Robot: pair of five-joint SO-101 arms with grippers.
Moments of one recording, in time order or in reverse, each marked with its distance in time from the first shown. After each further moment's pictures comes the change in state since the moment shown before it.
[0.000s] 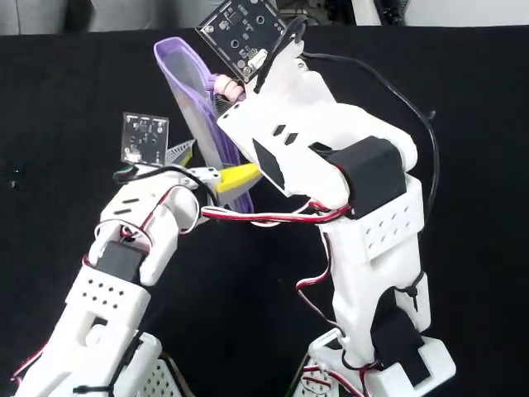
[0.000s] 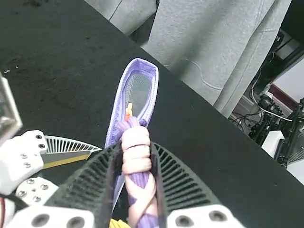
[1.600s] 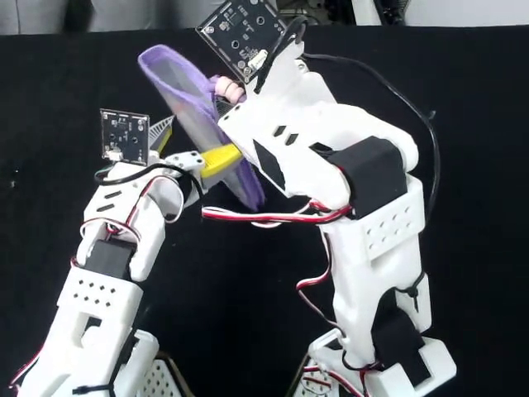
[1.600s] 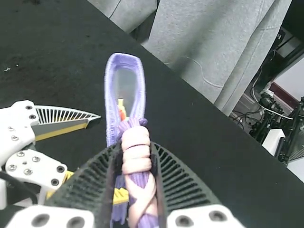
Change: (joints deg) left arm -4.5 -0.6 -2.0 -6.9 -5.1; right arm 0.0 0.0 0.0 0.8 0.0
